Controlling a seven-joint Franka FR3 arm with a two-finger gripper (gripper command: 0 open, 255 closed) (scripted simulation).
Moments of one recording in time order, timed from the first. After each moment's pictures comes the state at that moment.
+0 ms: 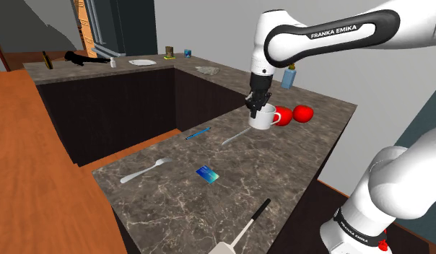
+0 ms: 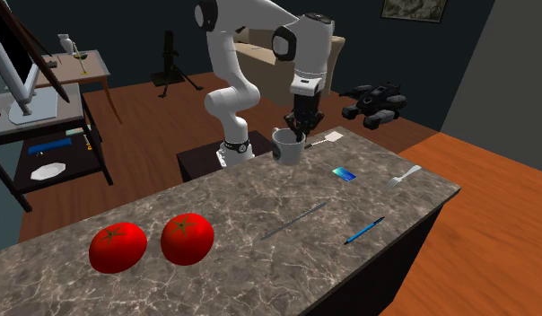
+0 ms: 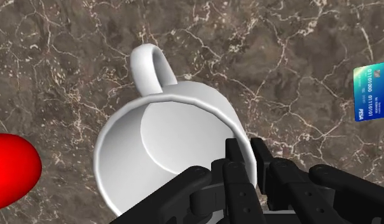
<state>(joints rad) 0.02 -0.33 0.06 -2.23 -0.03 1.88 0.24</state>
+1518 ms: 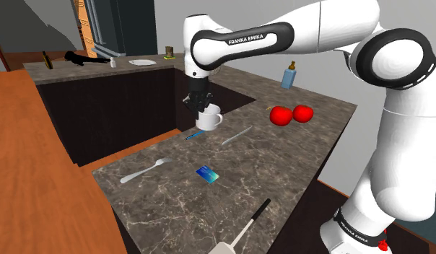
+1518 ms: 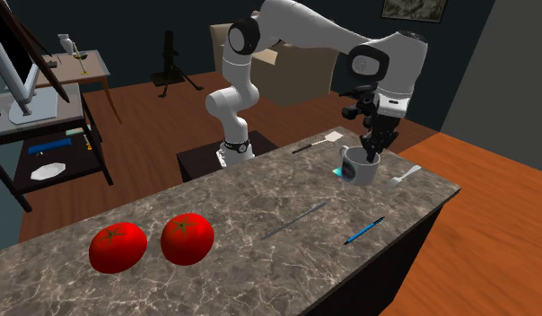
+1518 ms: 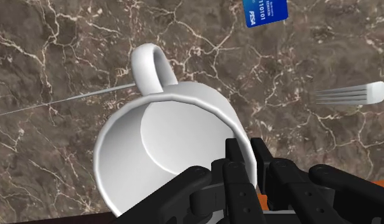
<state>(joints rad) 0.13 0.29 0.18 -1.58 -0.10 1.83 0.49</state>
